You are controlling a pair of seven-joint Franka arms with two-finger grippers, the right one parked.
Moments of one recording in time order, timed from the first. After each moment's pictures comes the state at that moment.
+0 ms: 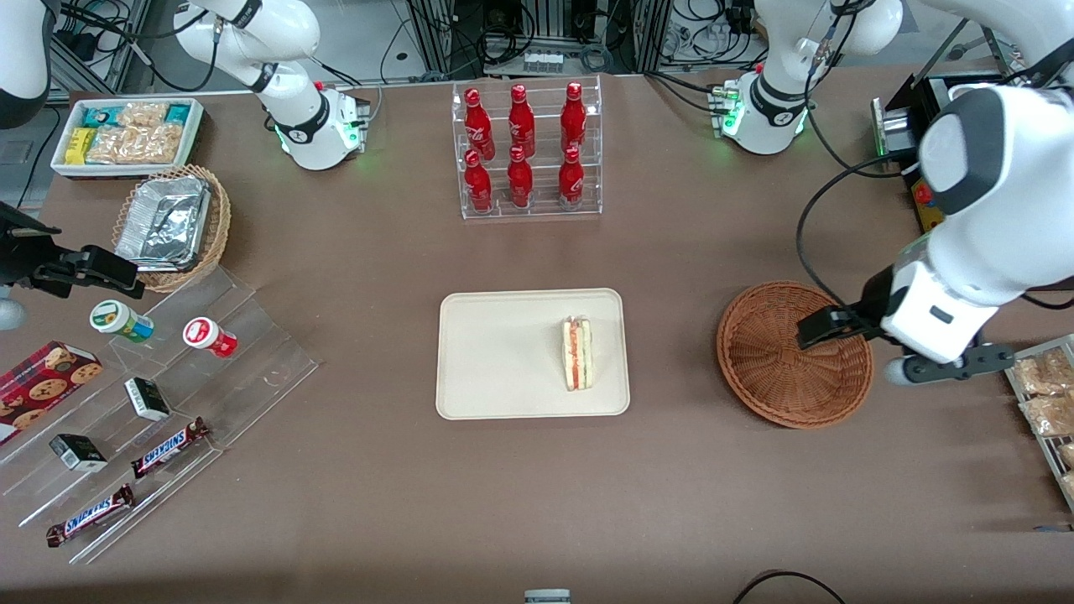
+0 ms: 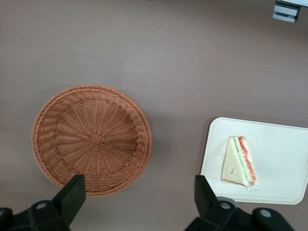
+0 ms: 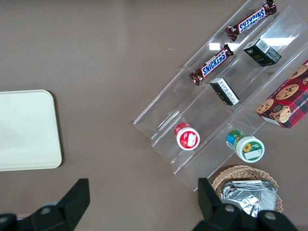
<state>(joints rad) -0.57 0.28 0.51 -1.44 -0.26 1.70 -0.21</state>
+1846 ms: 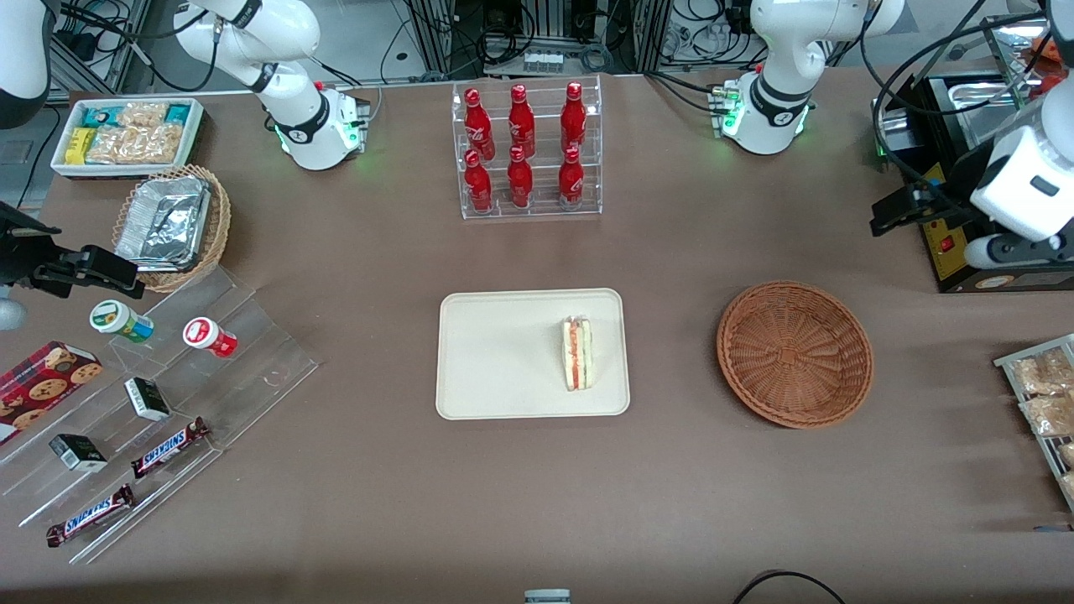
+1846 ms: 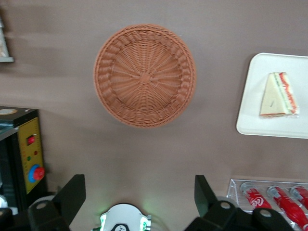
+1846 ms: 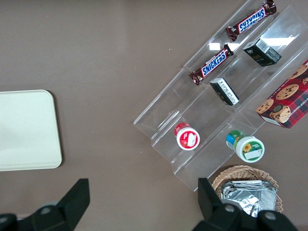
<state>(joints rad) -0.05 0.05 -0.05 -1.44 -0.01 1.35 -0.20</state>
